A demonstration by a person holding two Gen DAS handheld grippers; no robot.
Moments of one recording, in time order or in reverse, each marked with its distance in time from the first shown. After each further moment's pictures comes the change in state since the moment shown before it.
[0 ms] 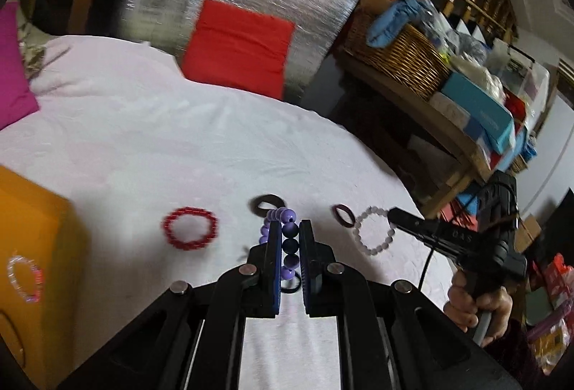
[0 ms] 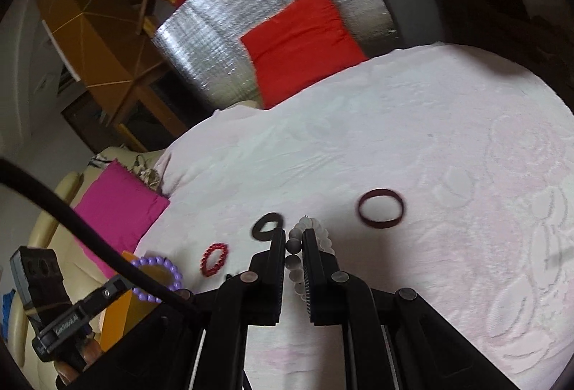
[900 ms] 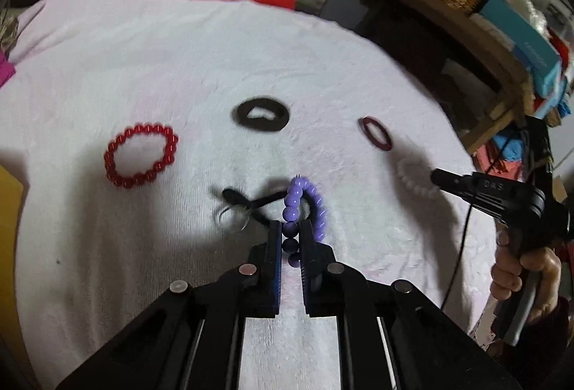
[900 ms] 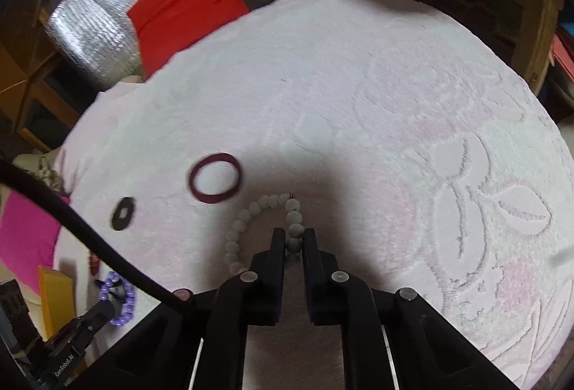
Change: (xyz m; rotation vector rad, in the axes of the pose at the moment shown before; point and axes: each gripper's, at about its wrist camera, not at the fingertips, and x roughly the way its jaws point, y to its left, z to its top) left arm 0.097 -0.023 -0.036 0.053 0.304 0.091; right arm 0.024 -0.095 0.001 0.147 0.164 -0.354
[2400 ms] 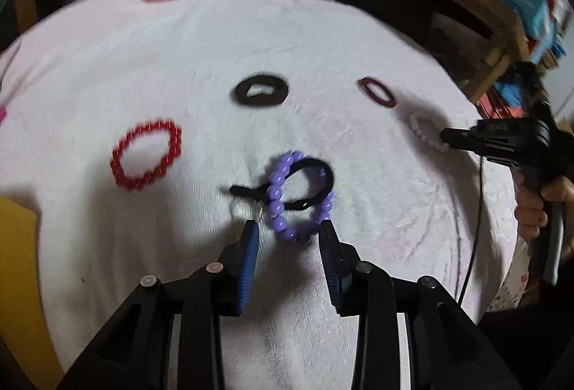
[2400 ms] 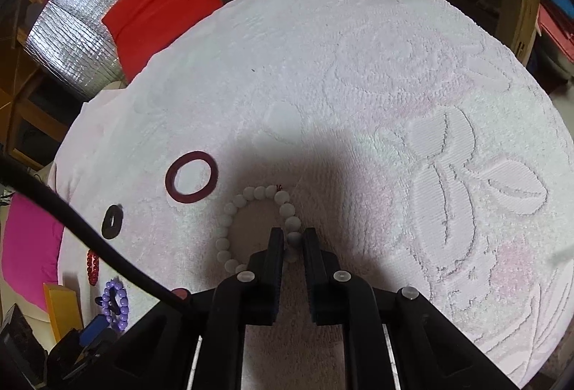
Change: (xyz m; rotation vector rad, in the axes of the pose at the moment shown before) left arm 0.018 -0.001 -0.009 0.138 0.124 0.056; right arm 0.005 -0.019 0.004 0.089 0.072 -0.048
